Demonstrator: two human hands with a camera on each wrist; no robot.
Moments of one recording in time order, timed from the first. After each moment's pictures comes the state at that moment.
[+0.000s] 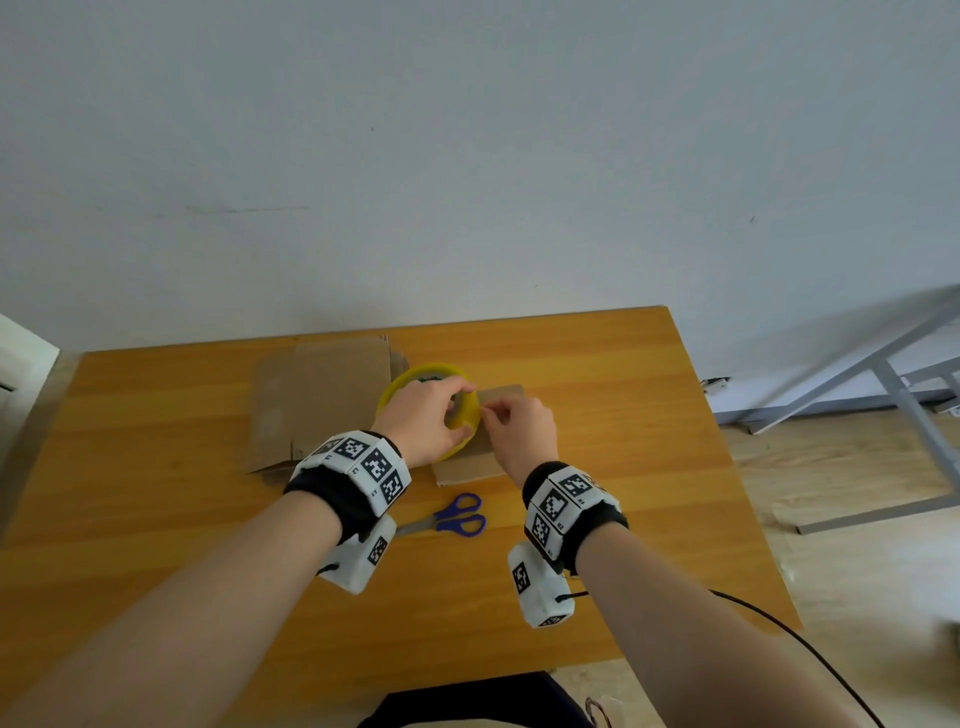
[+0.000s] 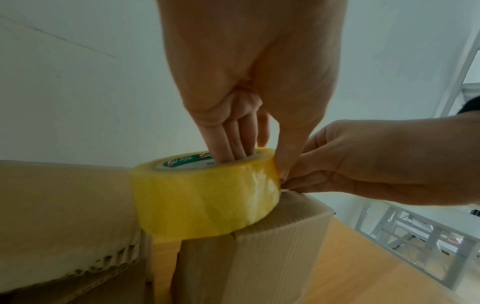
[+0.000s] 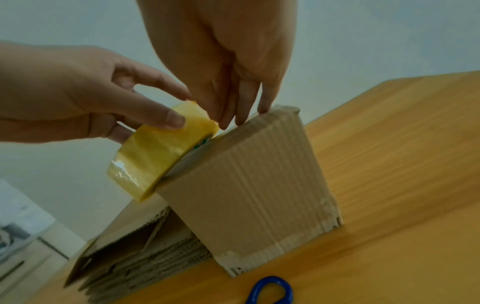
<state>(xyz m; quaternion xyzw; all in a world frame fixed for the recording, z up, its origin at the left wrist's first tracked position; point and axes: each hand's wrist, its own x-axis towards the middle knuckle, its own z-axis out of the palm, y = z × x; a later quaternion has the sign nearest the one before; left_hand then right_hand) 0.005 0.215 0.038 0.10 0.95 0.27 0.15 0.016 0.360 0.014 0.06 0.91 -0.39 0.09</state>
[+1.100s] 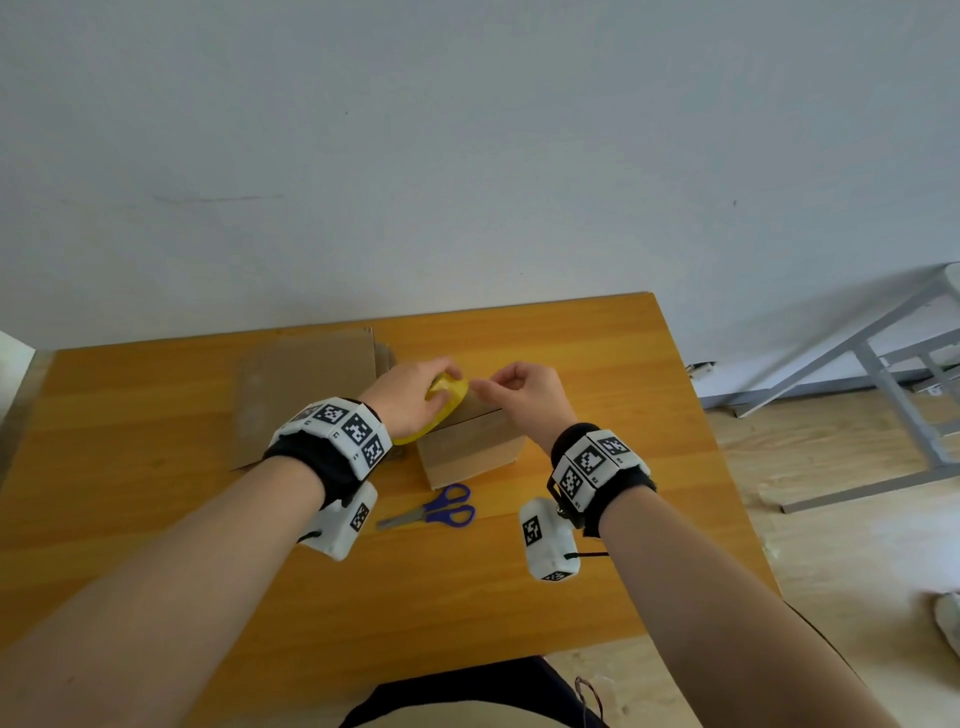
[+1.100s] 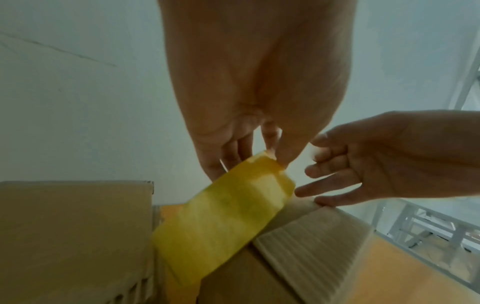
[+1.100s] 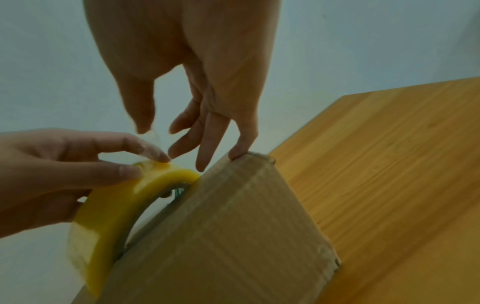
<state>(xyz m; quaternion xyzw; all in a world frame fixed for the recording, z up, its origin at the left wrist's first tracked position) -0.012 0.215 0.048 0.13 0.94 0.23 0.21 -0.001 0.390 0.026 0.09 0.80 -0.57 0.13</state>
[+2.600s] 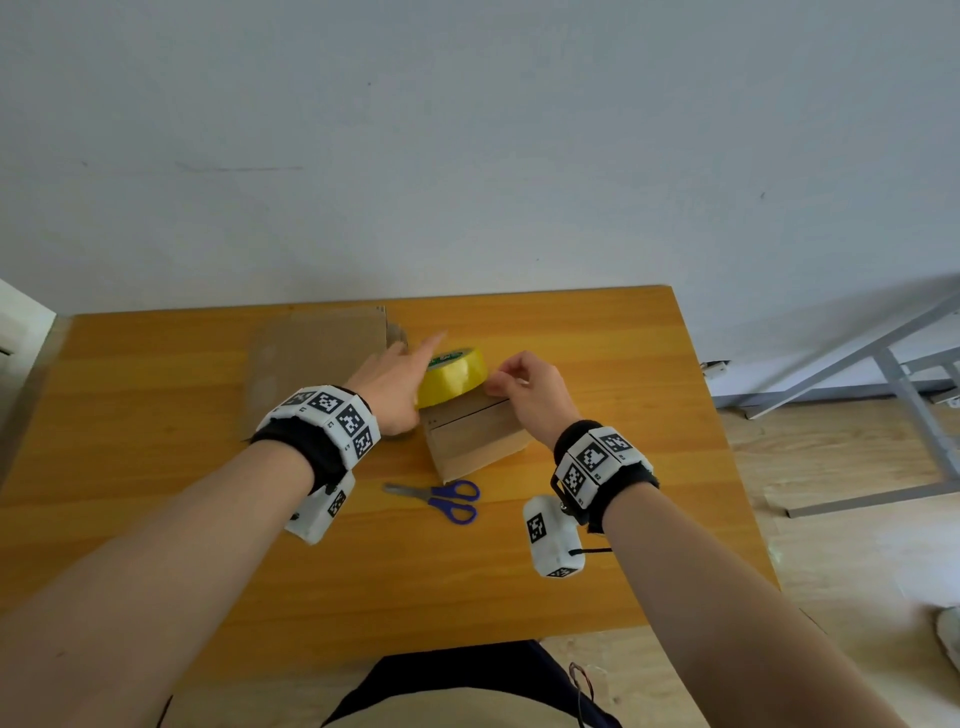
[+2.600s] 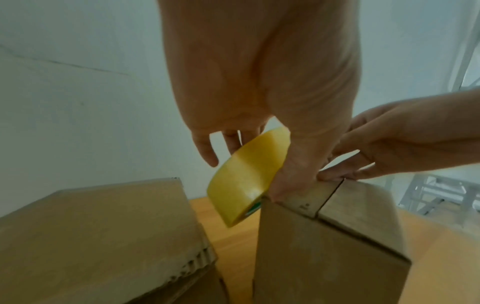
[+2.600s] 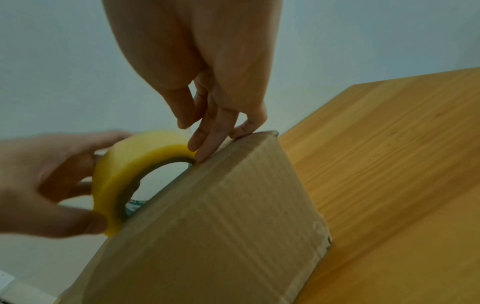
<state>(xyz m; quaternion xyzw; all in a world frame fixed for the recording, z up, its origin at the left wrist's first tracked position) 0.001 0.196 0.045 0.08 0.96 0.11 0.23 0.003 0.387 0.008 0.05 0.80 -0.58 0.14</state>
